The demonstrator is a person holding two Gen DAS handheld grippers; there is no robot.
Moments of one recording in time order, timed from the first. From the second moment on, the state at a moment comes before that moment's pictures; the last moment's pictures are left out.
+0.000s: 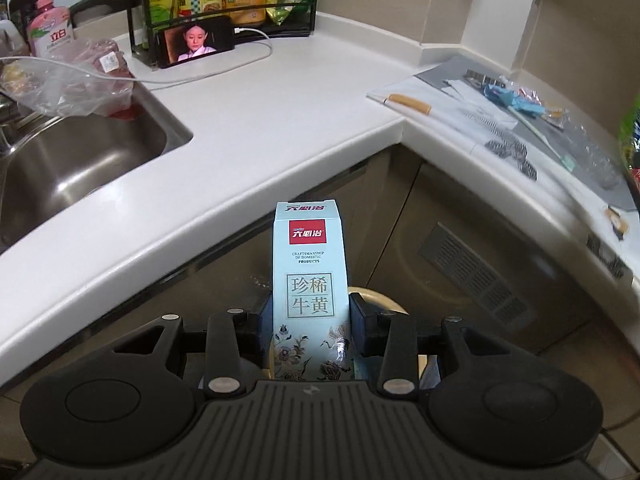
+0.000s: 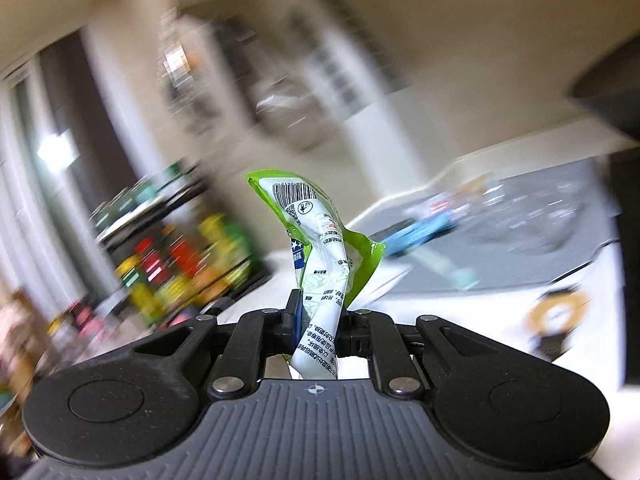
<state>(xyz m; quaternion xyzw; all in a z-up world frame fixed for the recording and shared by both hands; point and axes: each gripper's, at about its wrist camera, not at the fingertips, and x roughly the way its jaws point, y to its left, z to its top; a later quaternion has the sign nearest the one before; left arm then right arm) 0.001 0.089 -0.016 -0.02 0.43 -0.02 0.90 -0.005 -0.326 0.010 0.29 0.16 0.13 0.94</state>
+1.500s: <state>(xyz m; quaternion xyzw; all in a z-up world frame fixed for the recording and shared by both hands) -0.013 0.080 -0.054 -0.01 0.44 -0.04 0.90 -0.061 -0.145 -0.019 0.10 0.31 0.25 0.91</state>
